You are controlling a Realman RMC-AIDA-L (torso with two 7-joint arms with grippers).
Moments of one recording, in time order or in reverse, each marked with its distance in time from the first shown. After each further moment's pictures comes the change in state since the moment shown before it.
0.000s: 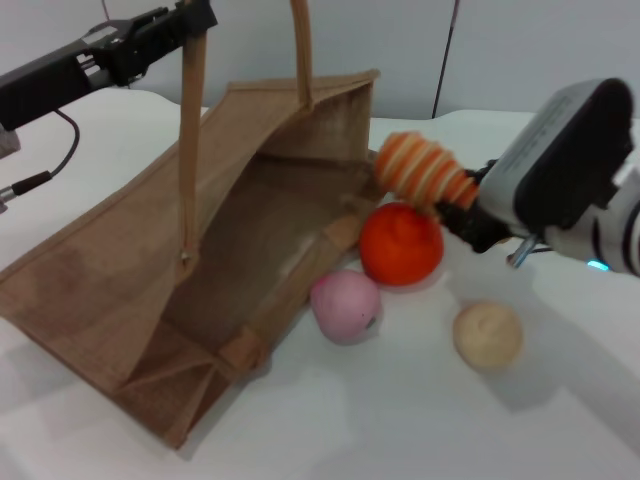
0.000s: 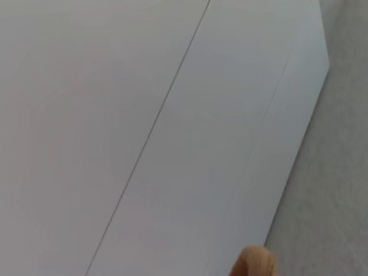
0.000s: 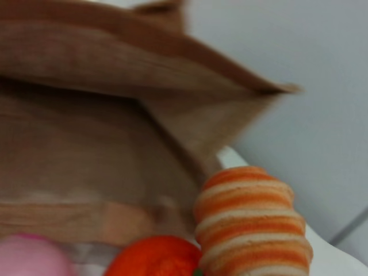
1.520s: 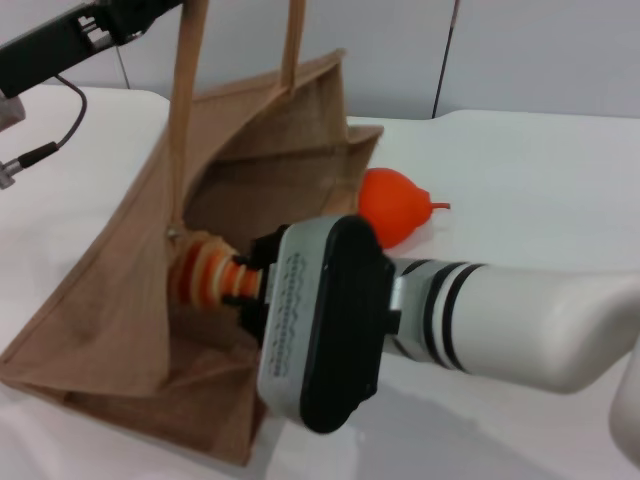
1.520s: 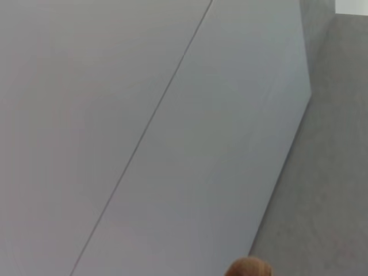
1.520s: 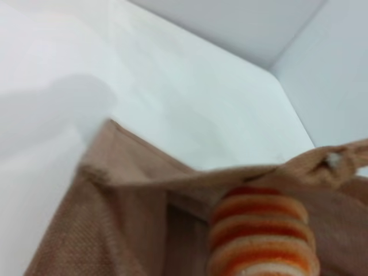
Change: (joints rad) left arm -0.037 0.002 0.000 0.005 -0.051 0.024 -0.071; right arm 0.179 0.005 -0.429 -0.061 -0.001 0.108 -0.024
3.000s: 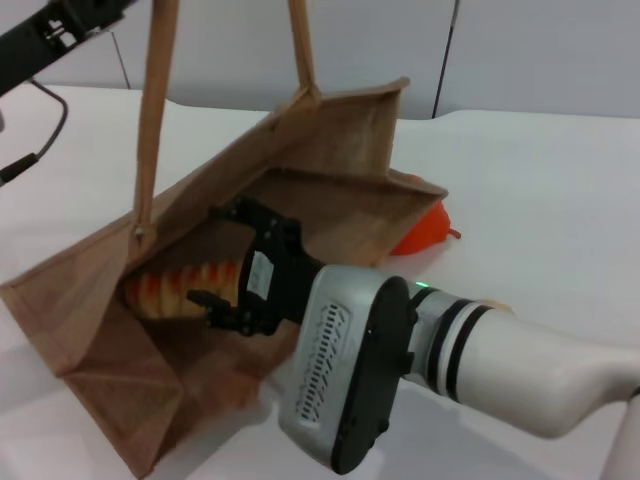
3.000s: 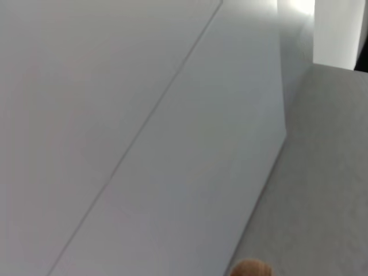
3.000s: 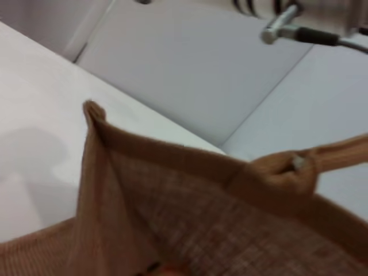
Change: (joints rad) left arm 0.070 0.069 0.000 0.196 -0.046 0.026 -0.001; right arm -0.035 -0.002 -0.139 0.248 0.000 0.576 -0.040
